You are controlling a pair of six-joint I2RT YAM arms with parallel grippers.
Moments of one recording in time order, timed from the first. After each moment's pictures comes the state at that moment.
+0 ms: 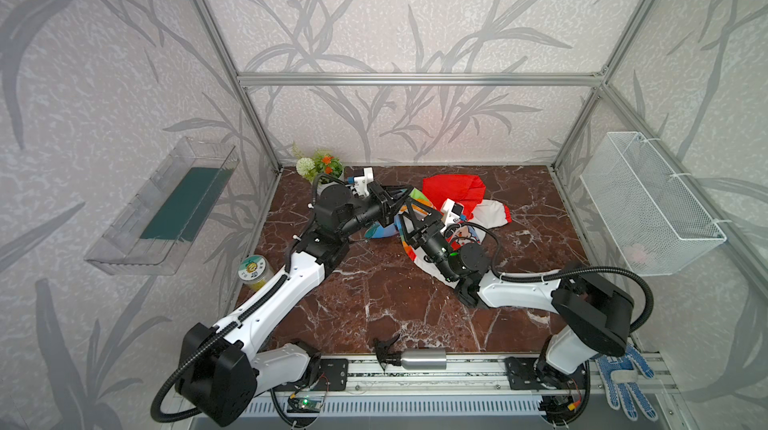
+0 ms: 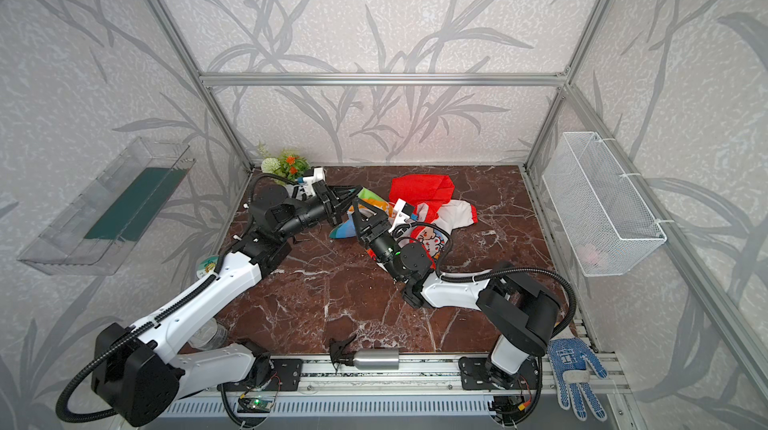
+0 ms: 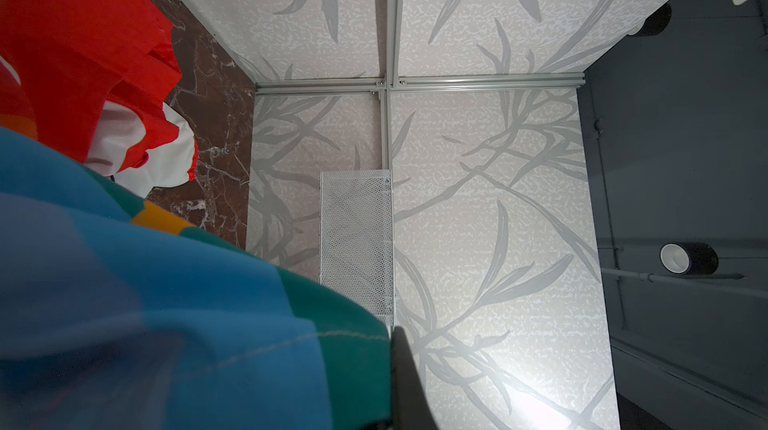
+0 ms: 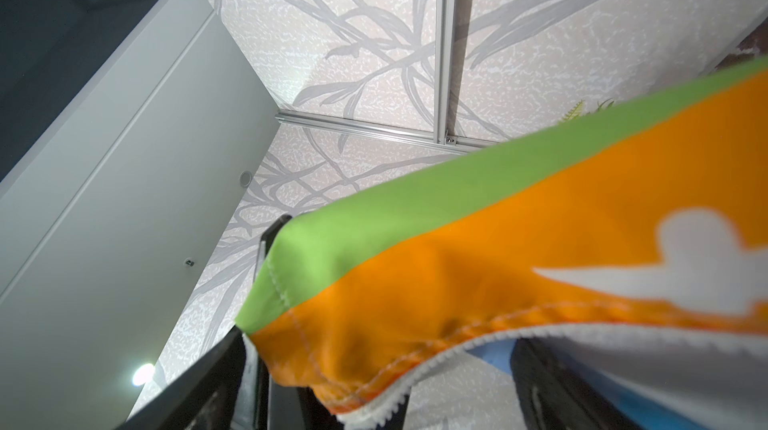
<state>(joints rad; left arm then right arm) -0.46 1.21 0.95 0.29 0.50 -1.57 0.96 1.64 0.76 1.30 0.23 1.42</state>
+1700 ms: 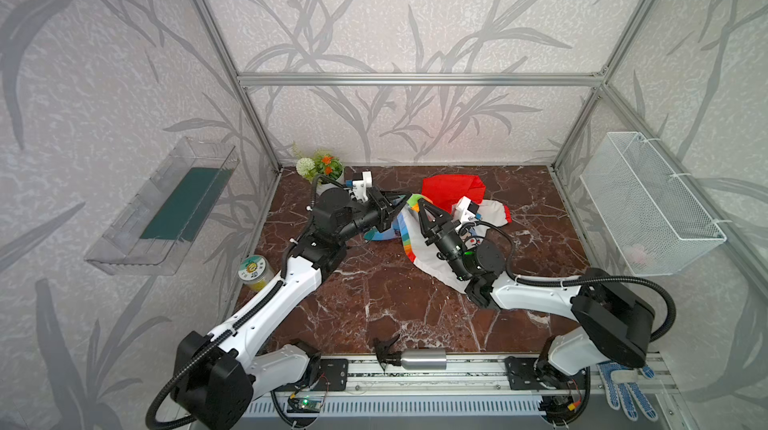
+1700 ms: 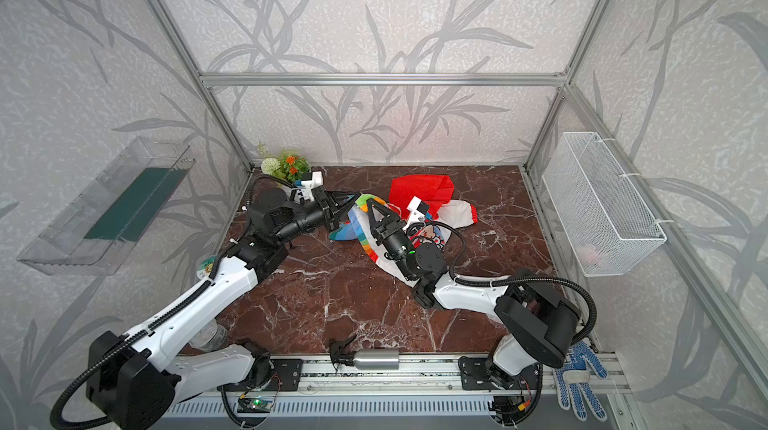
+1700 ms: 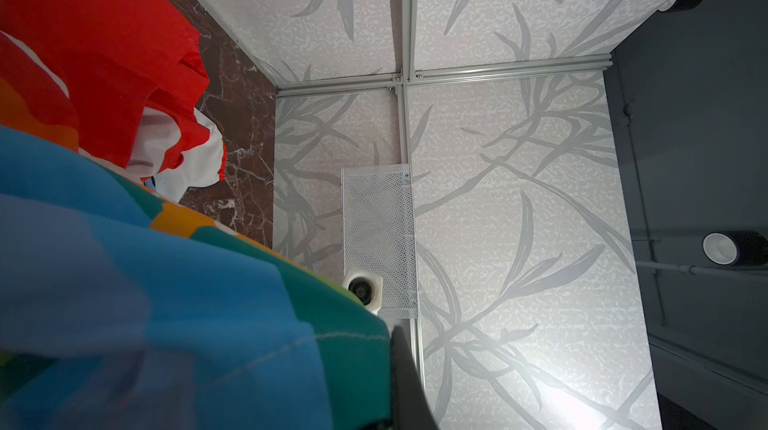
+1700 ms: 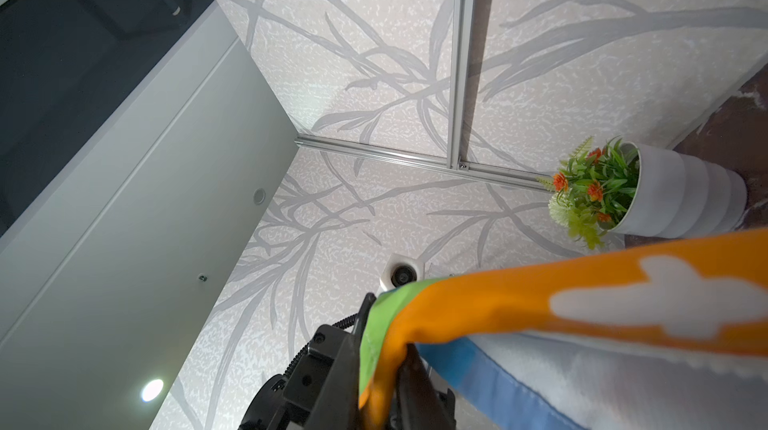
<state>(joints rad) -0.46 1.16 0.93 0.20 0.50 -1.46 0.91 1.54 0.69 1.30 0.23 1.44</state>
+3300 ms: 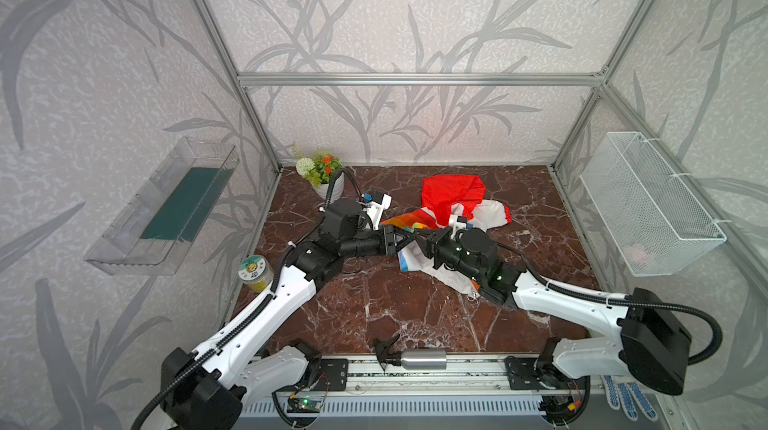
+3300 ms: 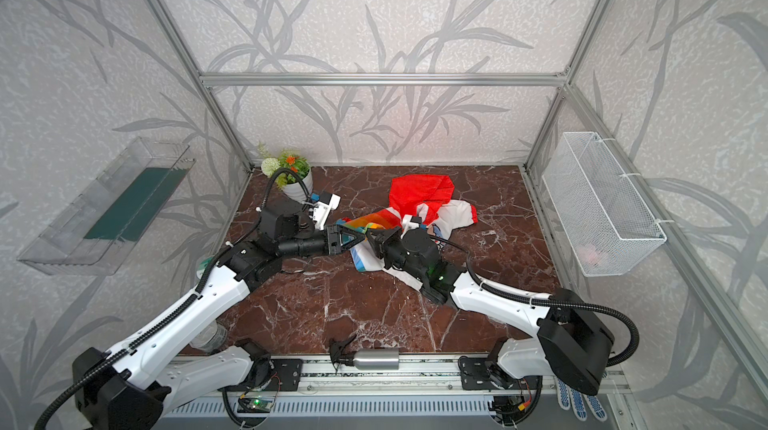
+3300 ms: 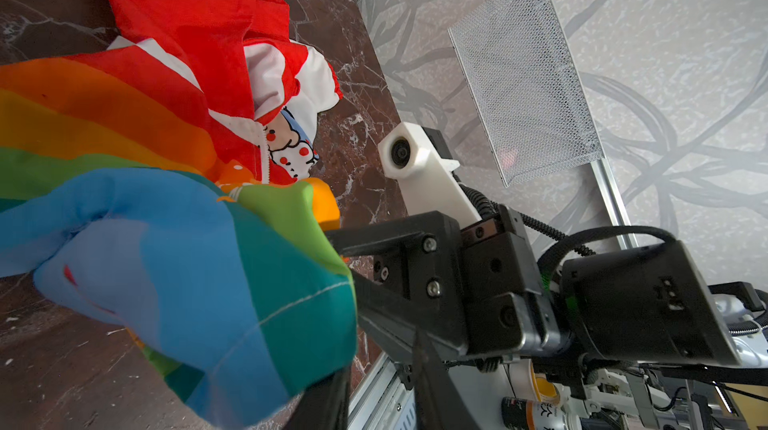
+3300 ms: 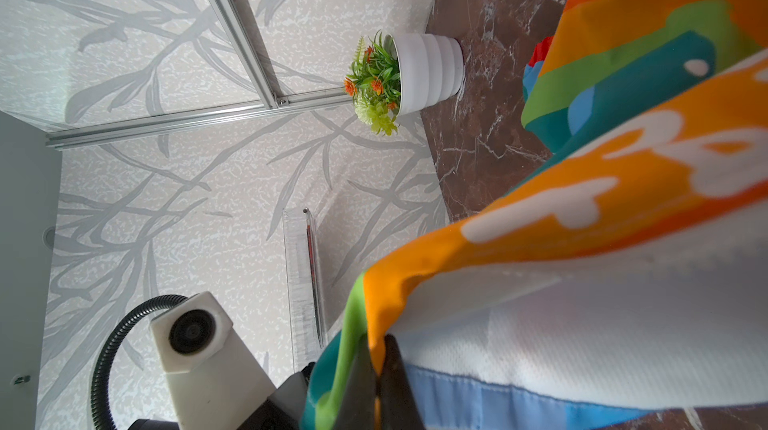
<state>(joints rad) -0.54 1.09 0.95 -0.32 0.58 -0.69 0.87 1.33 0.75 0.43 0.02 1.70</state>
